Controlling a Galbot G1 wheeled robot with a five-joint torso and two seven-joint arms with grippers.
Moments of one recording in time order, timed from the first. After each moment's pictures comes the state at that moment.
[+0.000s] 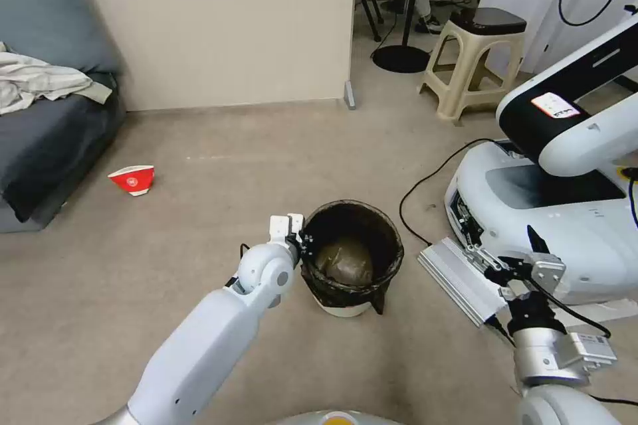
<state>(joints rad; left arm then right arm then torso) 0.89 -1.21 0.03 -1.75 -0.87 0.70 -0.57 -1.75 1.53 0.71 2.29 0.20 0.03 0.00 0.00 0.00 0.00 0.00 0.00</state>
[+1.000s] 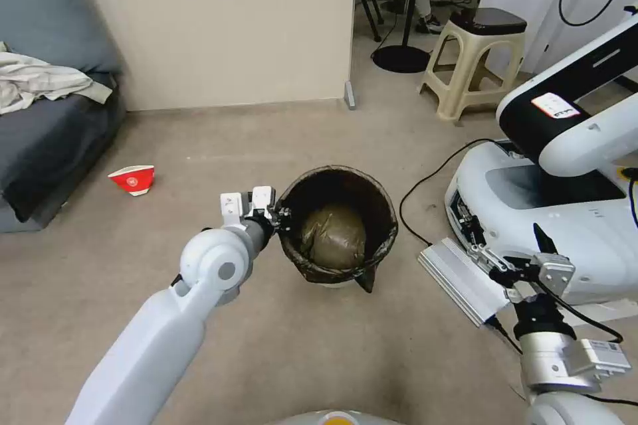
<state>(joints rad) 0.99 -1.07 -0.16 -2.08 -1.11 0.73 -0.63 -1.78 1.53 0.71 2.34 0.20 0.04 0.00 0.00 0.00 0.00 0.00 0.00</state>
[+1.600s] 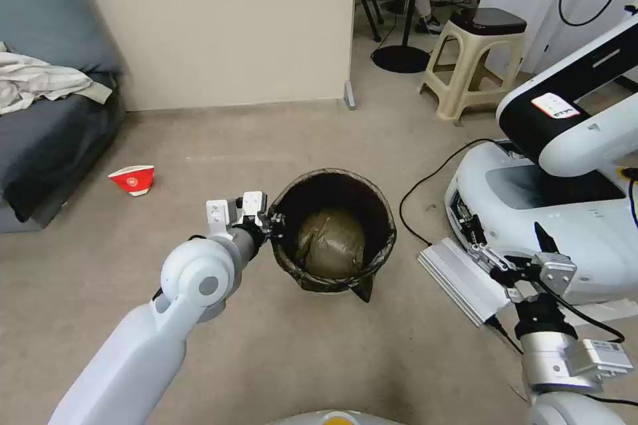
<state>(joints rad) 1.05 -1.04 -0.20 -2.14 -1.13 0.73 -0.63 -1.78 1.53 0.71 2.34 0.20 0.04 0.01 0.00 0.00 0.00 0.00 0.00</state>
